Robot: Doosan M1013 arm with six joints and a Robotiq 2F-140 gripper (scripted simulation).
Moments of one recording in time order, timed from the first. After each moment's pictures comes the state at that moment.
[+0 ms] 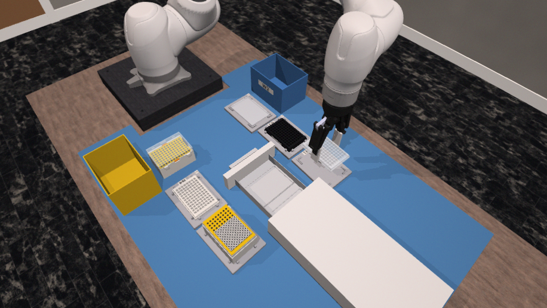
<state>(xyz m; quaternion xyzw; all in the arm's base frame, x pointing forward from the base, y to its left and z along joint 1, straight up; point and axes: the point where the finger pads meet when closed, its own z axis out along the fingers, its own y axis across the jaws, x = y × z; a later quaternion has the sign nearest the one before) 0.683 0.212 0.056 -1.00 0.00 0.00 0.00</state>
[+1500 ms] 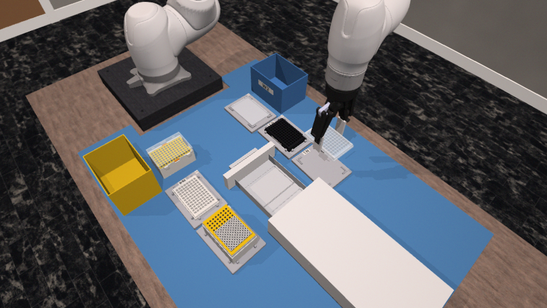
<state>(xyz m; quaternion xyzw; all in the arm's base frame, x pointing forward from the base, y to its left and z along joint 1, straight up) 0.683 0.212 0.108 -1.00 0.00 0.00 0.00</state>
